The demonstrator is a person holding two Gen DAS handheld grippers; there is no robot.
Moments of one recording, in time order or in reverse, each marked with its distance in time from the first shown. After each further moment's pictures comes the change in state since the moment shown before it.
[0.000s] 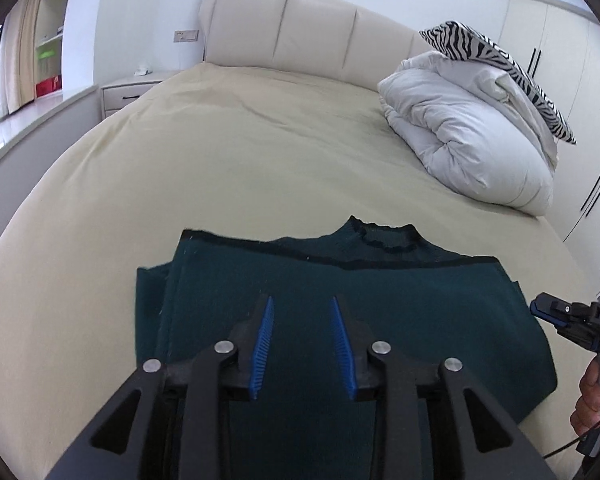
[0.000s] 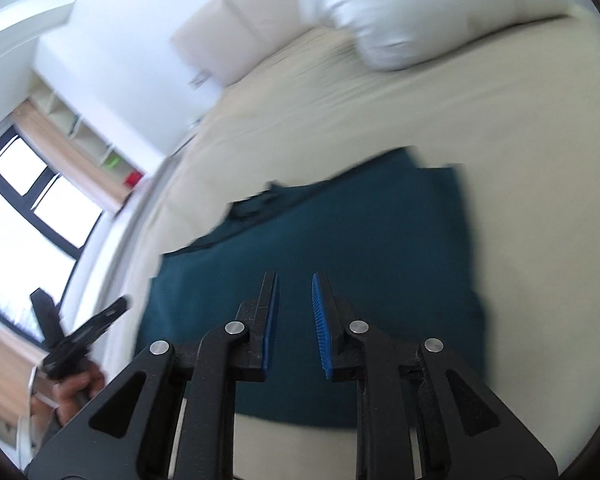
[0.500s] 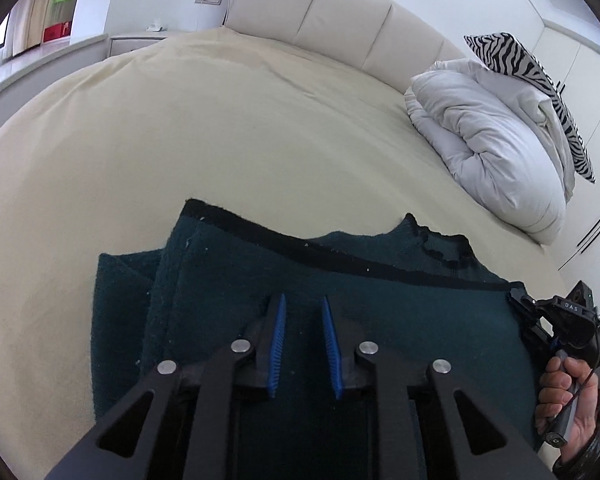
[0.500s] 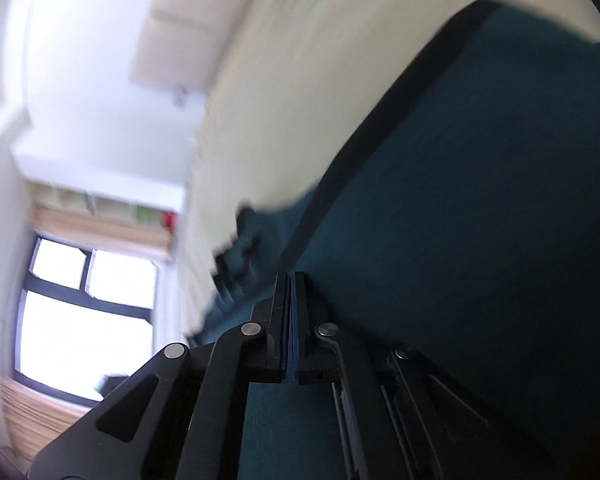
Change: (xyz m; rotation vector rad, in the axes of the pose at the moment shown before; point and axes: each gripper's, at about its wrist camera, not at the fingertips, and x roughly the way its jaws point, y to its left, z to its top) left arm 0.080 0.058 -0.005 -0.177 0.052 -0.098; right arm 0.125 -0.111 0.043 0.459 -0.078 0.186
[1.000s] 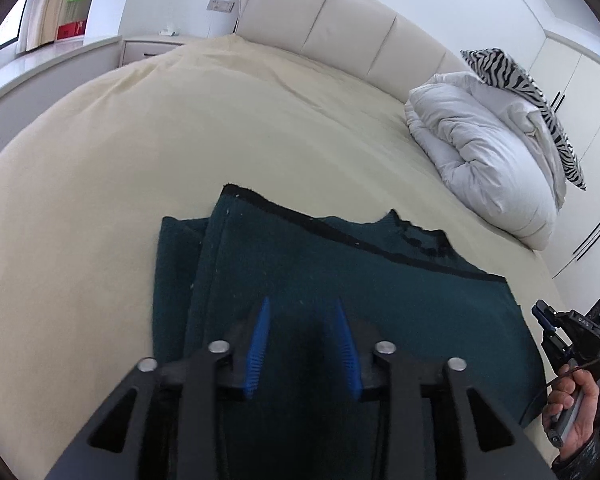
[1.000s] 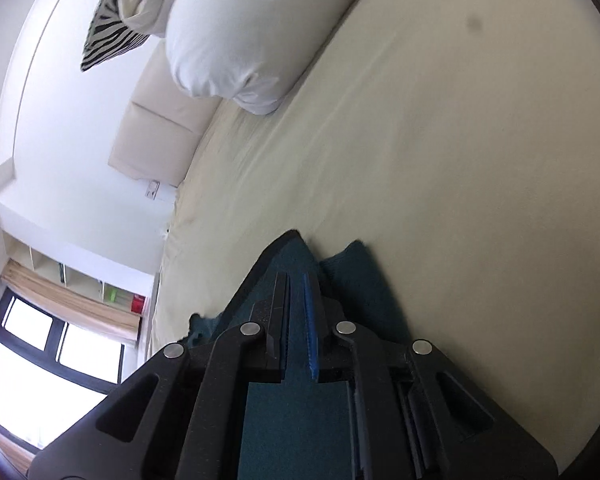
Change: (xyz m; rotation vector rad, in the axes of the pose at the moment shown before) left arm -0.072 -0.005 -0.031 -0.012 -0.045 0.011; right arm -0.119 -0.005 0.000 -0.090 -0.262 -0.147
